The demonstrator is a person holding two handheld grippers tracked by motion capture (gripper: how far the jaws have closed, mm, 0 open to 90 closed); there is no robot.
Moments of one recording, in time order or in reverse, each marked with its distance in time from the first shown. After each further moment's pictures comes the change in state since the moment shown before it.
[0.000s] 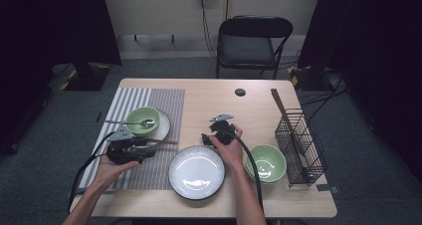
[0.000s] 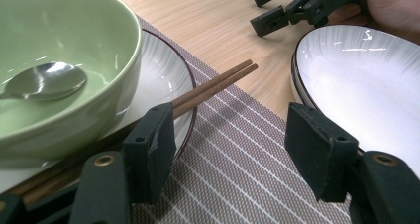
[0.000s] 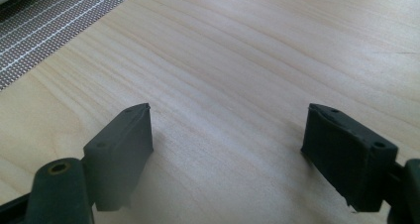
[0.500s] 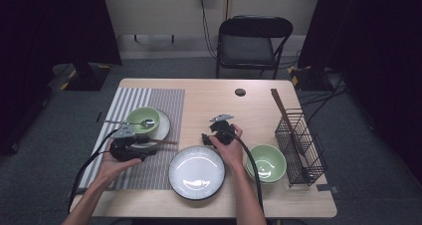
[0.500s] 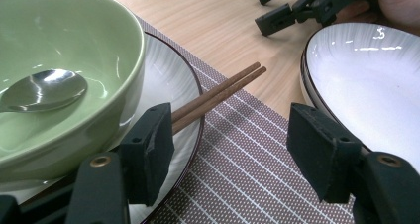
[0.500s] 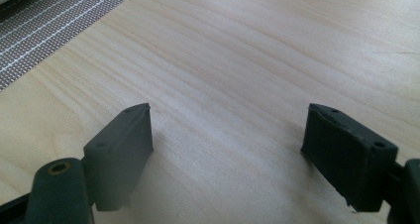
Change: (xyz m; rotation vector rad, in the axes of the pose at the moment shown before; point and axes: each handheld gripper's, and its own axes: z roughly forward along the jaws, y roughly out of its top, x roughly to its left) left arm 0.006 0.003 0.007 0.014 -0.003 0.014; right arm 0.000 0.000 0.000 0.000 0.000 0.000
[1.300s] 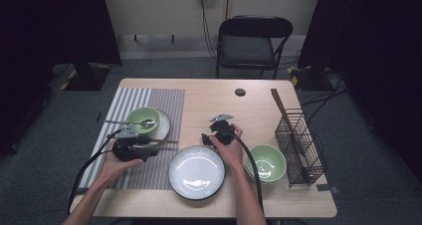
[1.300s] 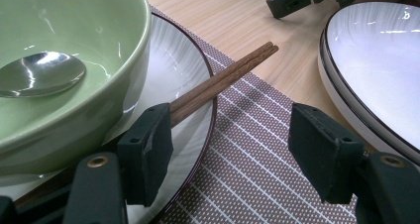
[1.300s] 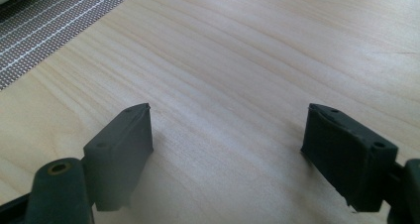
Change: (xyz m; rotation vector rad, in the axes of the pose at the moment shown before) left arm 0.006 -0.006 0.011 0.035 0.006 -0.004; right arm 0.000 0.000 0.000 0.000 0.000 0.000
